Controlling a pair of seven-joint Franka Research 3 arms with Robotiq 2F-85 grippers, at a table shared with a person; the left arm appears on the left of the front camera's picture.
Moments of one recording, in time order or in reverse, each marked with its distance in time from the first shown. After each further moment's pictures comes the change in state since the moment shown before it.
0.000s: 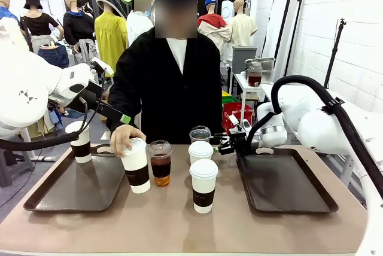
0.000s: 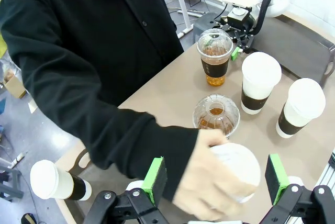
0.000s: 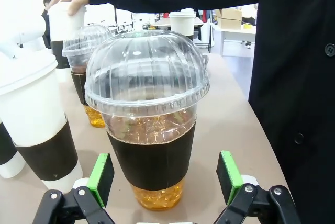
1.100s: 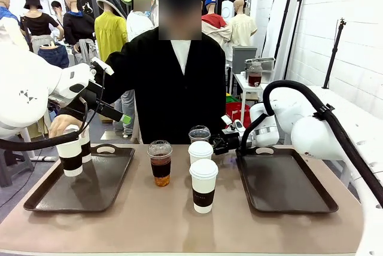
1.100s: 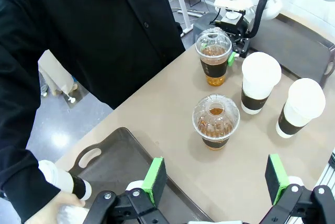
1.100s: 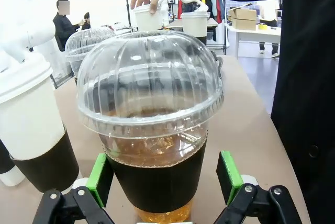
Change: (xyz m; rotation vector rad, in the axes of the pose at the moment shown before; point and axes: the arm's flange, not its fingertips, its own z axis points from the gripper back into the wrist) left arm 0.000 0.000 0.000 0.000 0.000 0.000; right arm -0.001 -0.010 -0.028 0.077 -0.006 -0.034
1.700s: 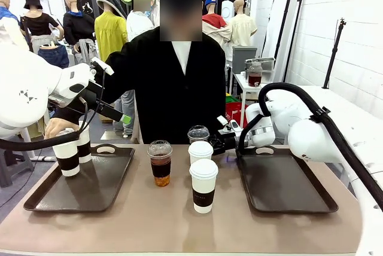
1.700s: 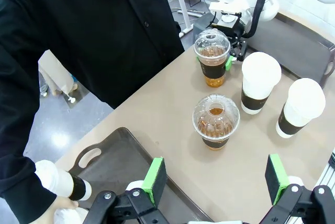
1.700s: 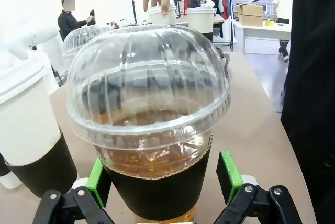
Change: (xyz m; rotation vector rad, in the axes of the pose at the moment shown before) left arm 0.000 0.000 0.000 0.000 0.000 0.000; right arm 0.000 -0.005 -0.014 0.031 0.017 -0.016
